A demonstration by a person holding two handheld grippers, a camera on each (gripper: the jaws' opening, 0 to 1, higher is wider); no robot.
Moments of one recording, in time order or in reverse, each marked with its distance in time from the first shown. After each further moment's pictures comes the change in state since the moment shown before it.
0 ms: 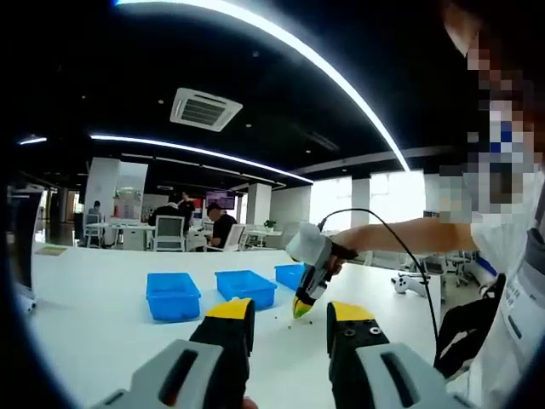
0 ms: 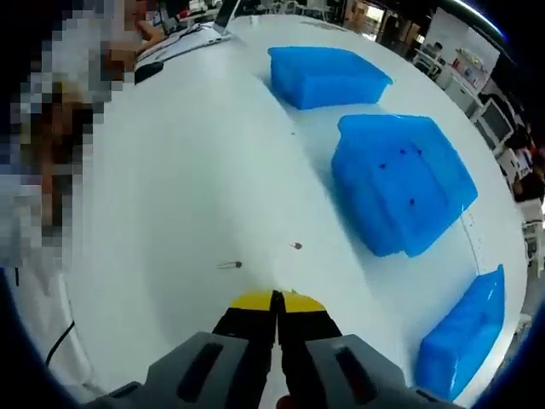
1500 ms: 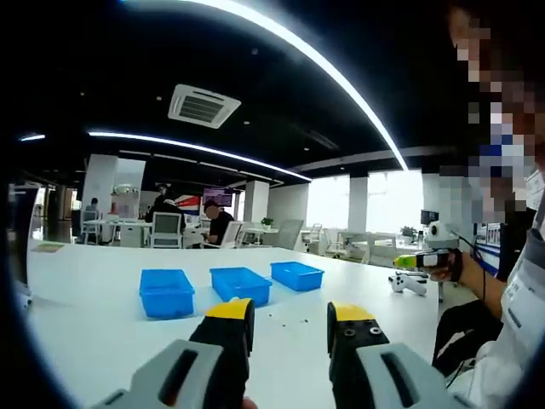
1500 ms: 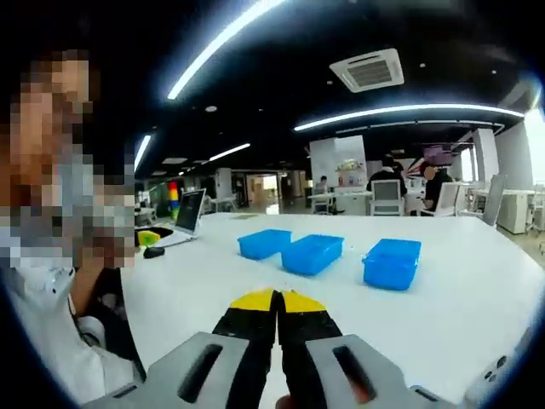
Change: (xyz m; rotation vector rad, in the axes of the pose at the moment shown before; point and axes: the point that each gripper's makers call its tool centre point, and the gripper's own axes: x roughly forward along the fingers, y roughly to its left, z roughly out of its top) left arm 0.008 -0.005 -0.005 -0.010 0.014 -0.016; right arm -0.204 0.099 -0.111 0.328 -0.987 -0.353
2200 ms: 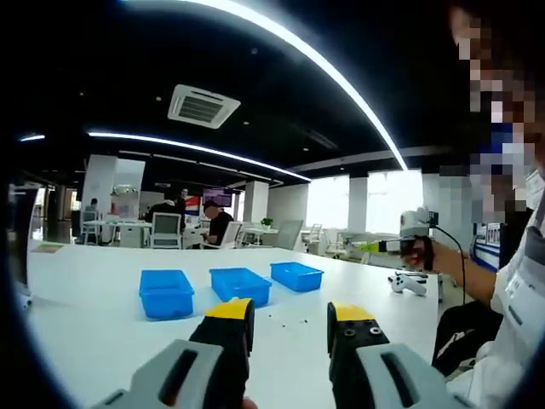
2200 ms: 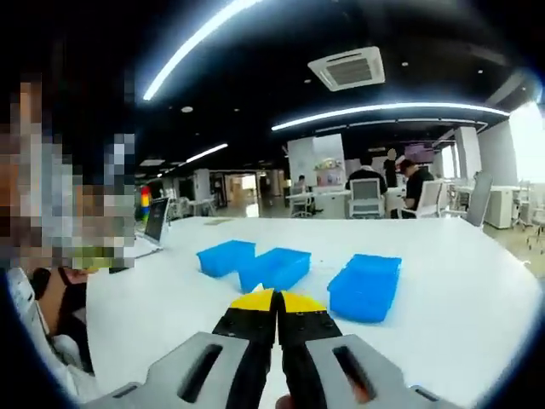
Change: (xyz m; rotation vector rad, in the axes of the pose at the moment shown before) left arm 0.000 -0.001 0.001 0.004 -0.002 0.000; right arm 0.078 -0.093 0.033 0.011 0.028 -0.114
